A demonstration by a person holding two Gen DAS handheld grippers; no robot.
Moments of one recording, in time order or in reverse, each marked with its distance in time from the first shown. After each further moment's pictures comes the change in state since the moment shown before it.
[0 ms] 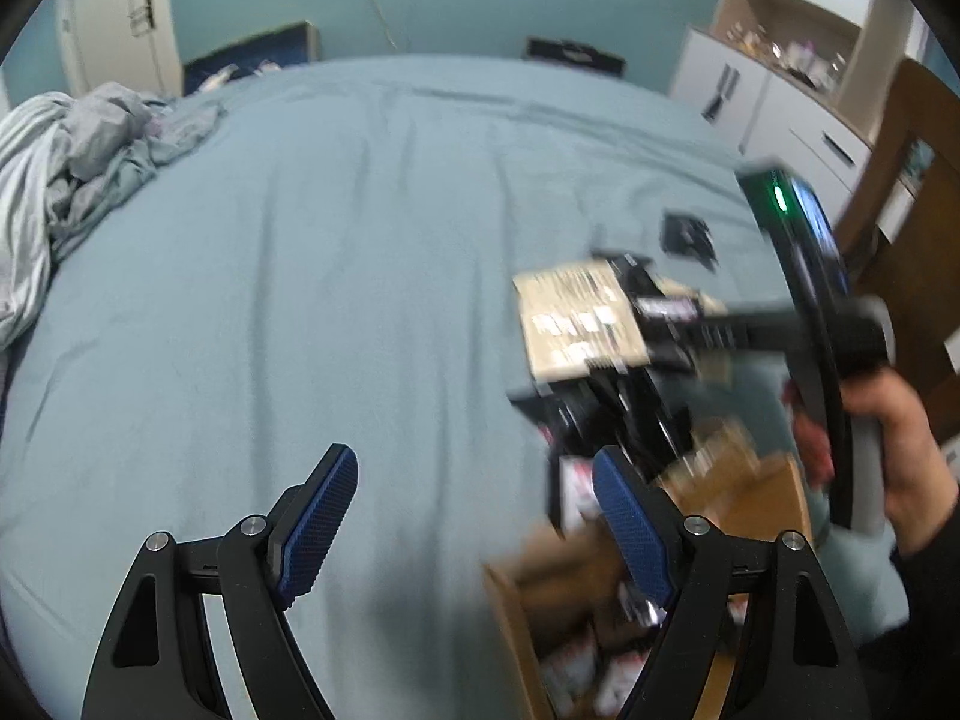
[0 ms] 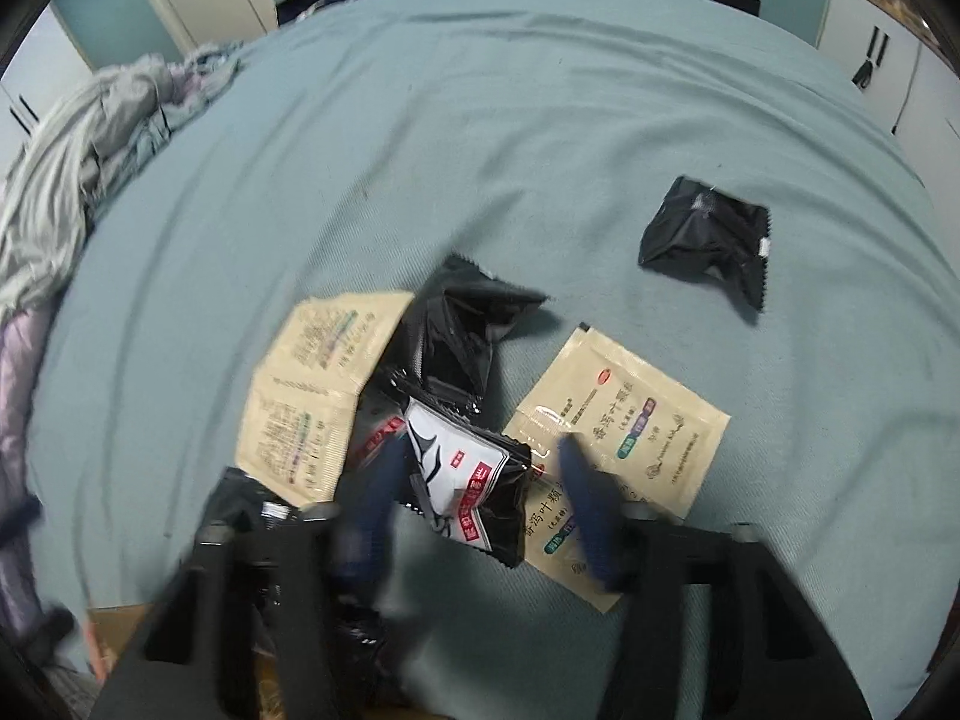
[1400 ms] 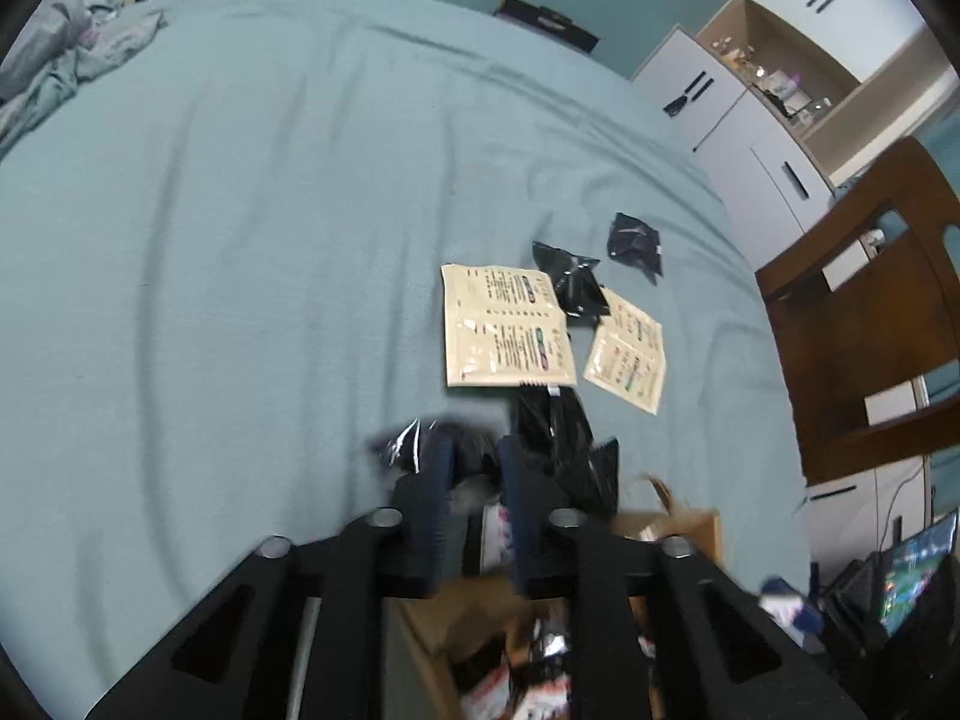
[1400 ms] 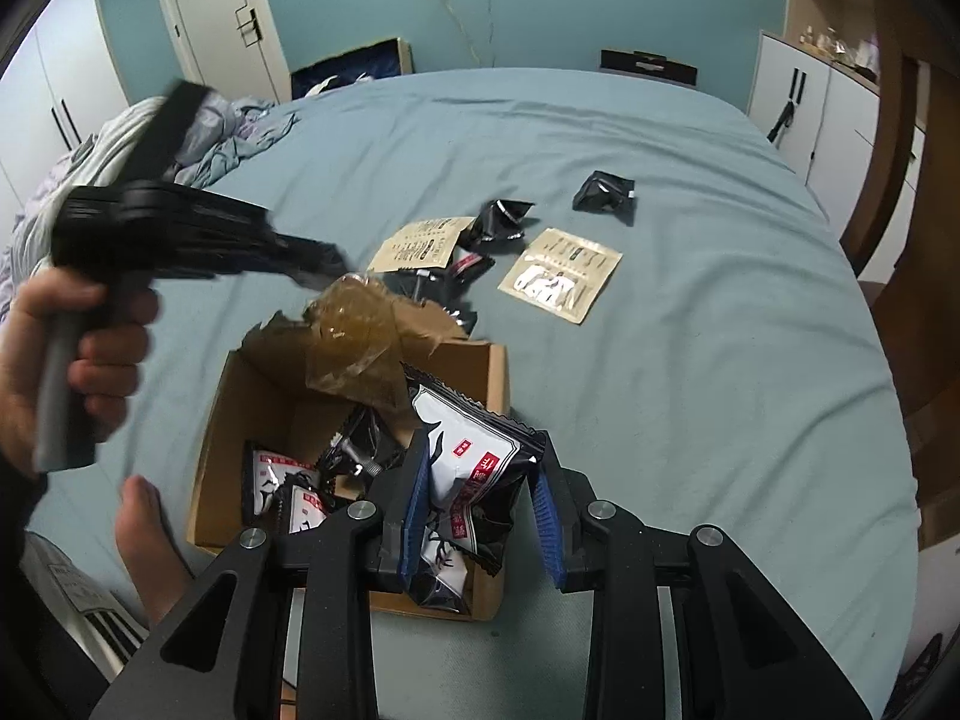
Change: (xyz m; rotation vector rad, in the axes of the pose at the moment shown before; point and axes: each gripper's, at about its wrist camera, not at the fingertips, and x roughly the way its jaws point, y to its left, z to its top) left arm 0.030 0.009 0.026 -0.113 0.168 -0.289; right arm -0.169 0.039 -0.194 0.010 -0.231 -0.059
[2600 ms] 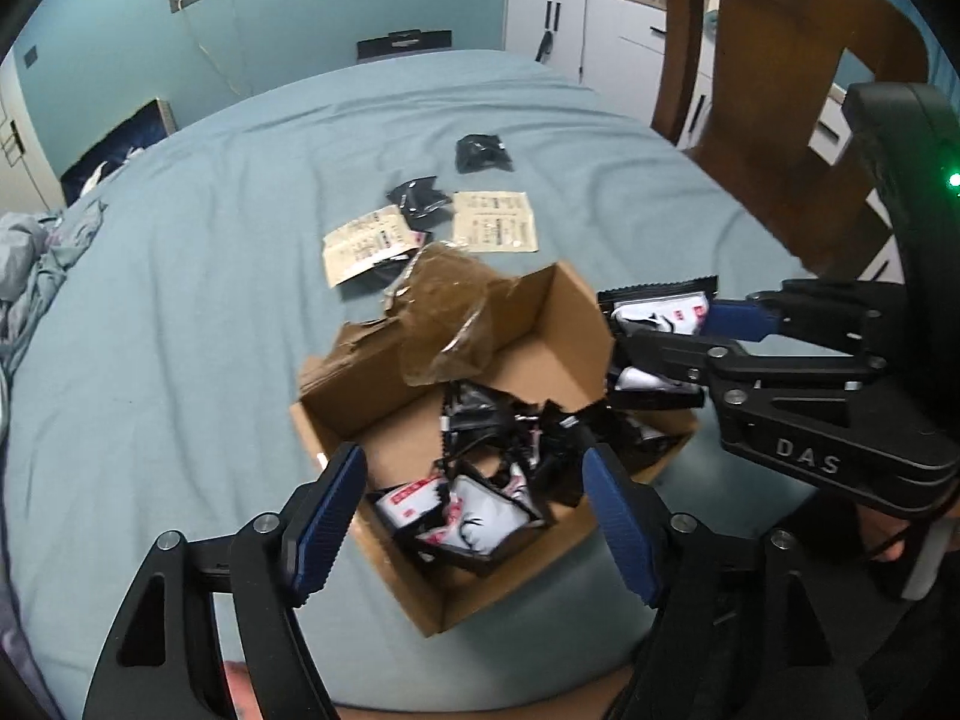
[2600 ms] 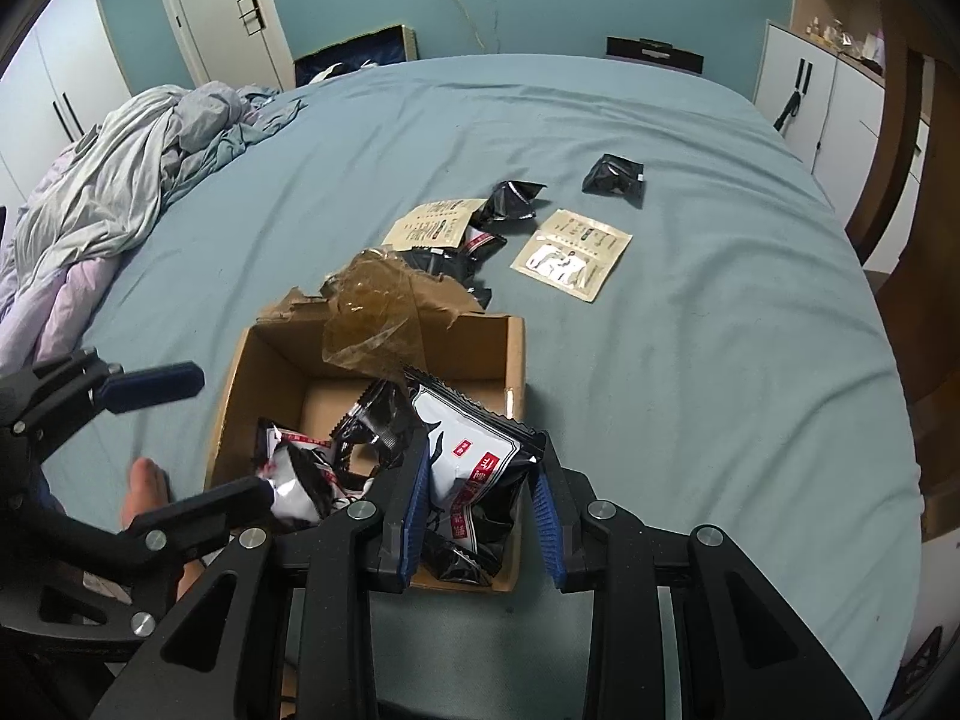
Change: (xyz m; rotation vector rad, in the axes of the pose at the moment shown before) left arm -0.043 -0.096 -0.132 0.477 -0.066 0.170; right arm -0.003 0.009 -0.002 0.002 0.030 0.005
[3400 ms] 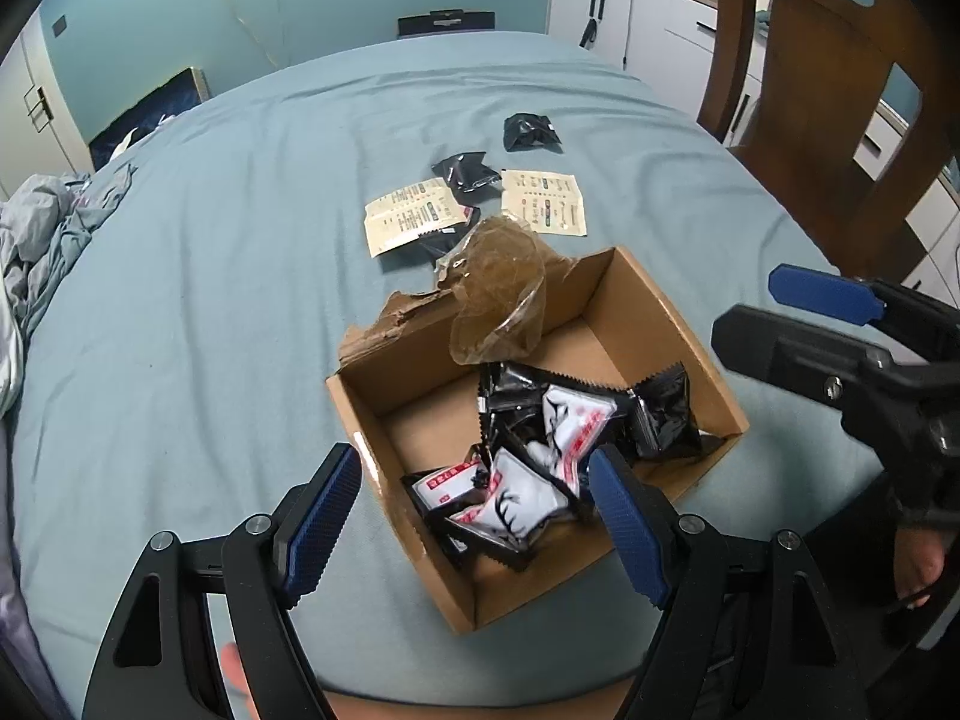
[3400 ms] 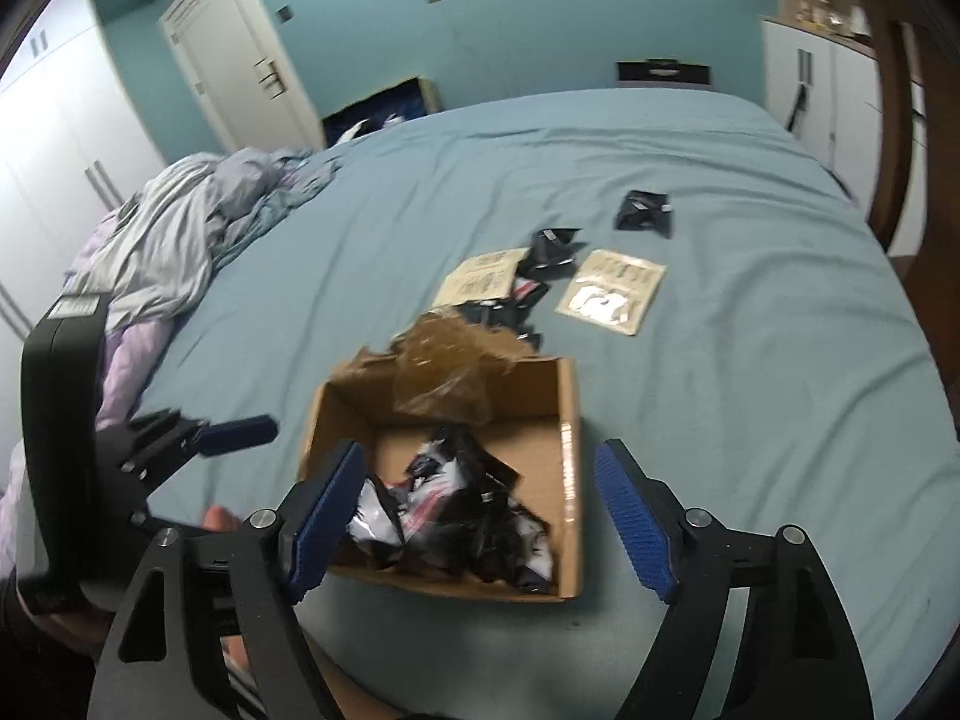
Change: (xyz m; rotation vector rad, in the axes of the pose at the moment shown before) left arm 0.009 0.014 -0.002 -0.070 0.046 0.054; right arm -0.026 -0.012 -0.008 0.107 -0.115 0.120
